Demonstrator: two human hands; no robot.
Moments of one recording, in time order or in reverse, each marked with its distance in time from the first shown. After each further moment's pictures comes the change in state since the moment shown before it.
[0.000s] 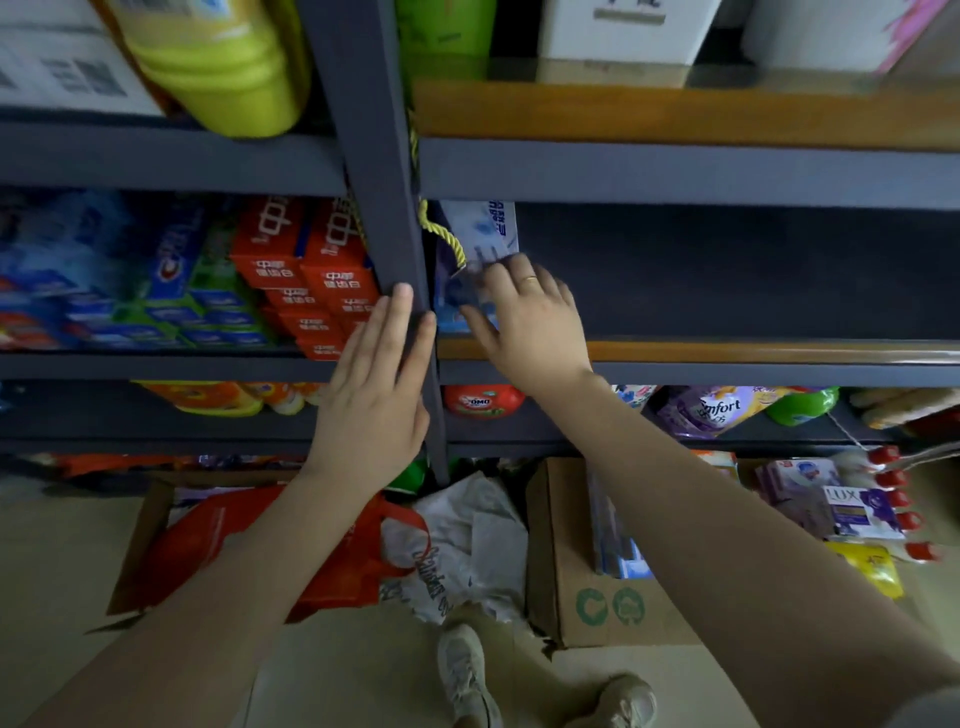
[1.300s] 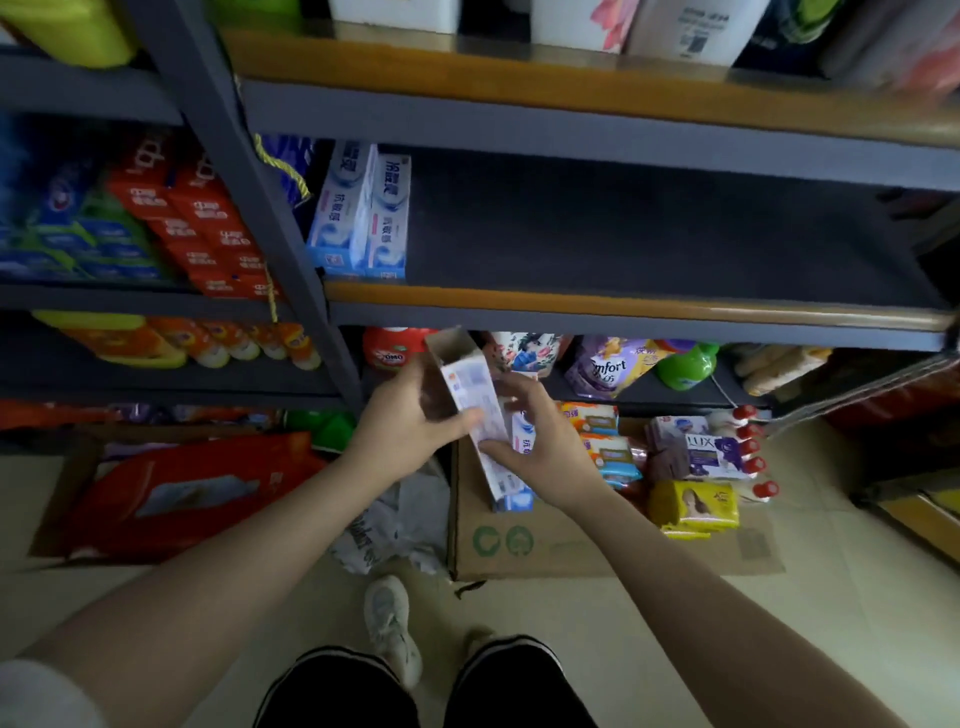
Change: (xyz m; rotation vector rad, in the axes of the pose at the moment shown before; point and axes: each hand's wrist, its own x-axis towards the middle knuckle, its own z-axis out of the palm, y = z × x) left_hand -0.020 0.164 -0.015 -1.065 -0.189 -0.374; right_hand -0.196 0.083 -0.098 0.766 -0.424 0.428
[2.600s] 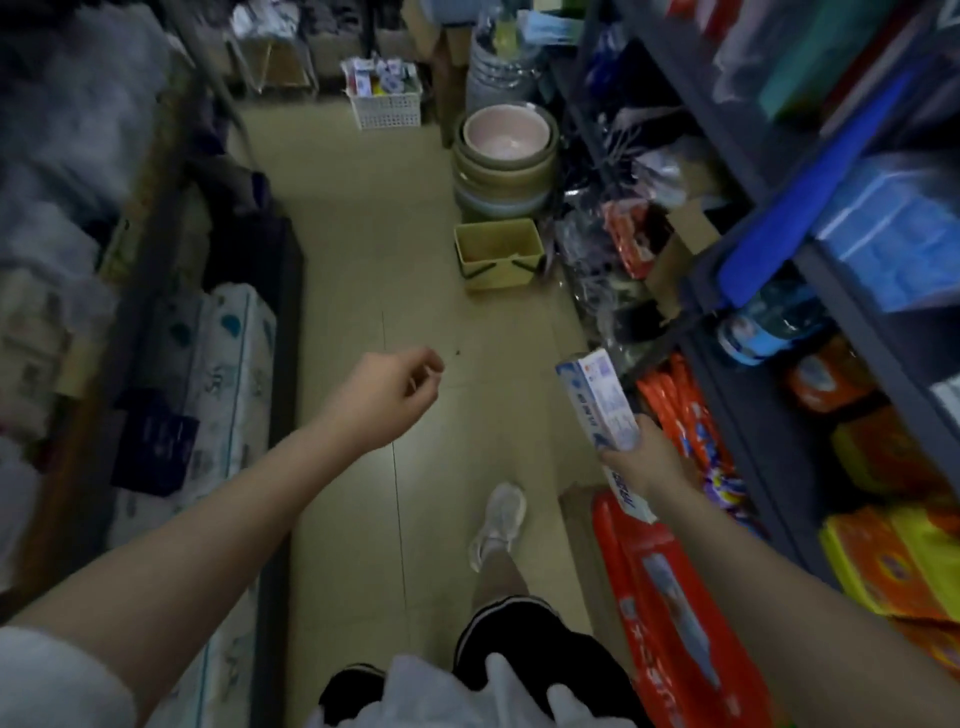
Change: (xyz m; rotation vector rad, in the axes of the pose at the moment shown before) left_hand -0.528 -0.272 -0.576 0.341 0.938 -0.883; right_hand 0.028 -0.392 0.705 -0.455 -0.860 -0.313
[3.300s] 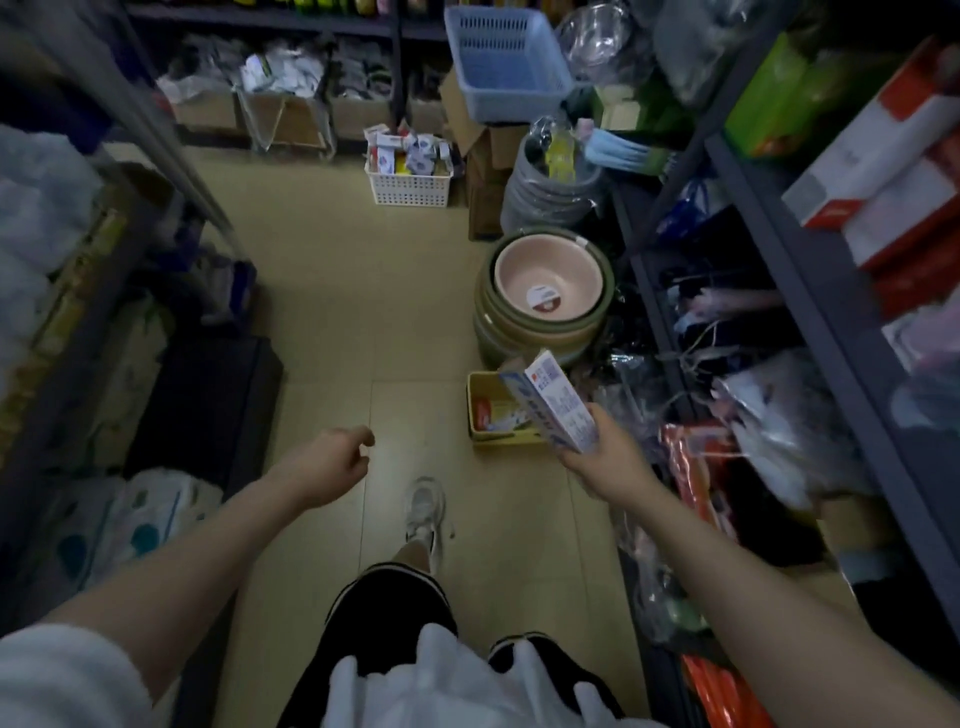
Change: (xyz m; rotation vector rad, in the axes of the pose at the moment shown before) left_hand 0.499 -0.206 -0.081 0.224 -0.329 -0.326; right_hand 0.494 -0.334 0.007 -0.134 -0.211 -0.282
